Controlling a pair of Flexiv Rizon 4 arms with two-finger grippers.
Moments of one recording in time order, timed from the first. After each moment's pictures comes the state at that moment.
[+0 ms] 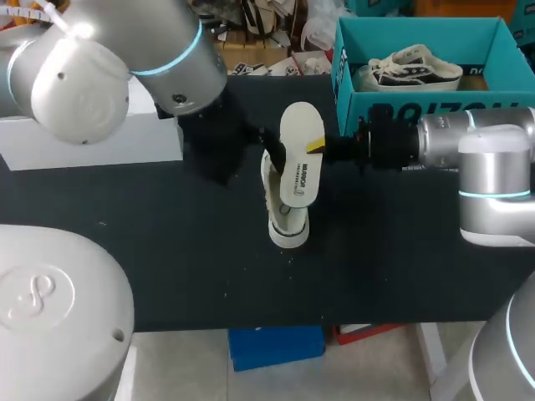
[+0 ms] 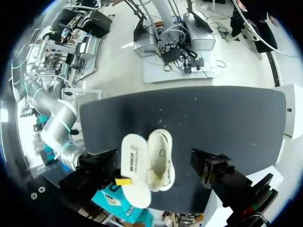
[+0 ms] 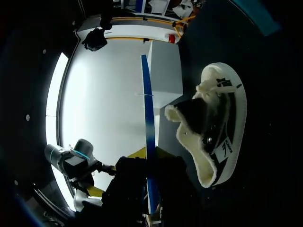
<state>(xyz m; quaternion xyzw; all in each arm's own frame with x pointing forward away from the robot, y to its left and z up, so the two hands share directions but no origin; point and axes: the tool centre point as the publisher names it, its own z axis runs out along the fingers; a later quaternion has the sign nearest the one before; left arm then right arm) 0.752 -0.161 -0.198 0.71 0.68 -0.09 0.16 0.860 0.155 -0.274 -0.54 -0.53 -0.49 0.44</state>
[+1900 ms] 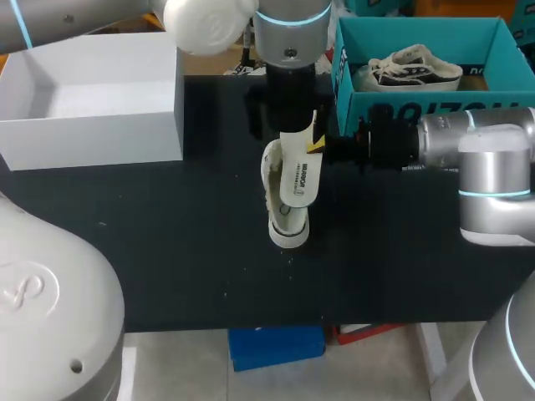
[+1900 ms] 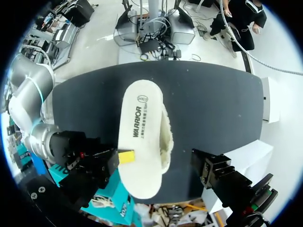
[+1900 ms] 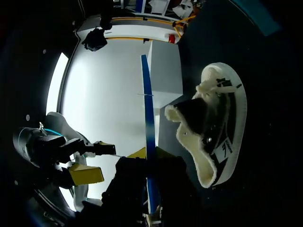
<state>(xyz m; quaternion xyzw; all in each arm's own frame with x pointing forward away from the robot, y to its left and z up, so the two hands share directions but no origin) 0.853 -0.217 -0.210 0.72 0.69 0.03 0.06 0.860 0.155 -0.274 -0.54 -0.53 -0.49 0.44</state>
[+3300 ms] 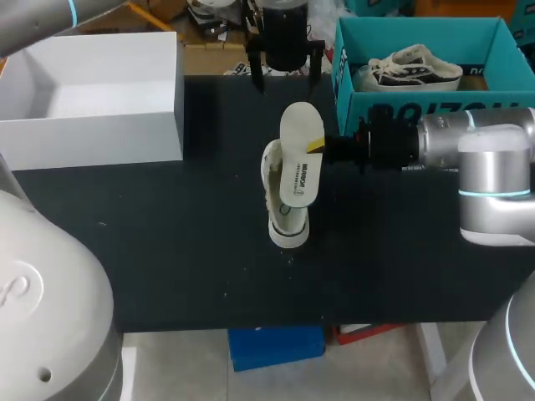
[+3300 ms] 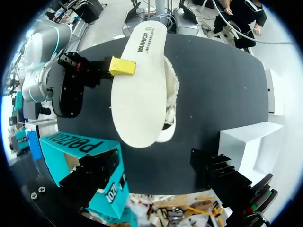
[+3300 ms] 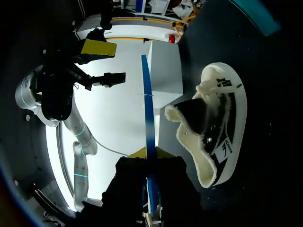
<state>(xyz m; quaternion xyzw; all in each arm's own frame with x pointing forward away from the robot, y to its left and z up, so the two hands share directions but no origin) 0.997 -0.222 -0.222 0.70 0.71 0.00 0.06 0.860 0.155 -0.274 -0.54 -0.53 -0.49 0.44</state>
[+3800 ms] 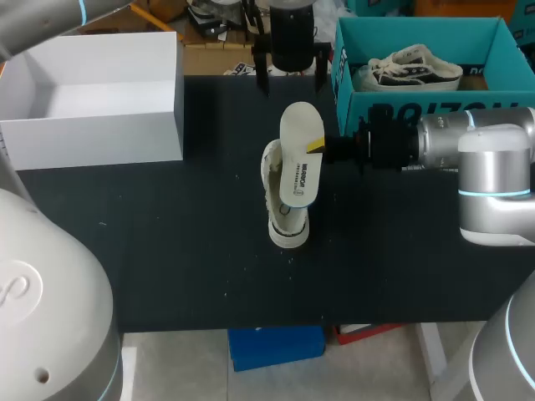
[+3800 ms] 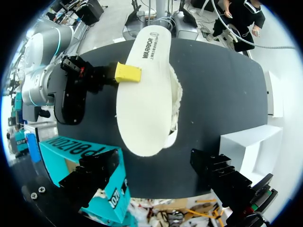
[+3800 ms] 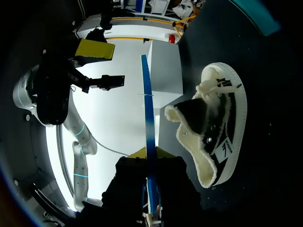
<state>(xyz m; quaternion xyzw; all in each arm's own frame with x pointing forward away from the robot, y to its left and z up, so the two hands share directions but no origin) 0.979 -0.231 -0.221 0.71 0.71 -0.01 0.04 0.860 0.155 -0.274 -0.54 -0.53 -0.49 0.44</state>
